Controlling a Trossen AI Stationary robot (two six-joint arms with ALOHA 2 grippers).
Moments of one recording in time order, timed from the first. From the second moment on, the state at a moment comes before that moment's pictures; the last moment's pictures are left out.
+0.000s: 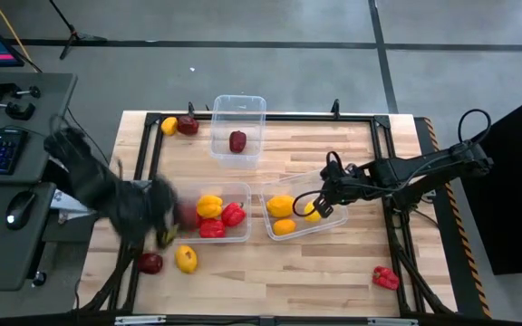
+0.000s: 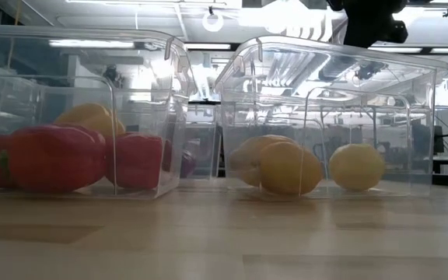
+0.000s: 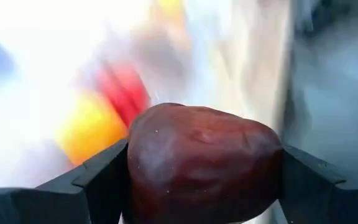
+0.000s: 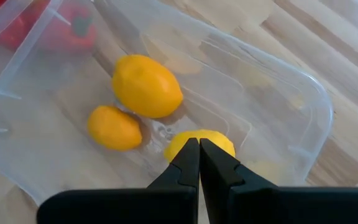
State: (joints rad) left arm -0.76 1.20 1.39 -1.21 -0.51 -1.00; right arm 0.24 1.29 1.19 -1.05 0.33 0.95
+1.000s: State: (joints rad) left arm 0.52 1.44 1.19 -0.51 -0.07 -0.25; right arm 0.23 1.29 1.19 -0.55 0.58 0.89
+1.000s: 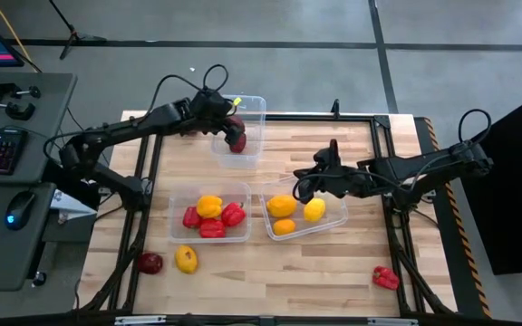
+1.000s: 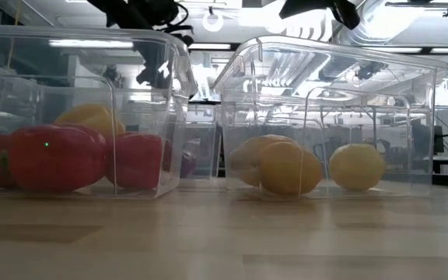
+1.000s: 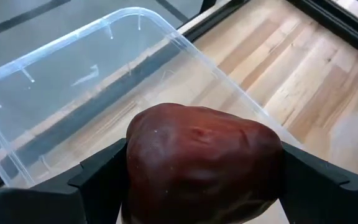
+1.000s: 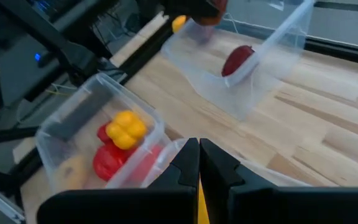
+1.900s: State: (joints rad) left arm 0.54 1.38 1.19 -0.52 -0.14 -0.20; right arm 0.24 1.29 1.19 -0.53 0.60 0.83
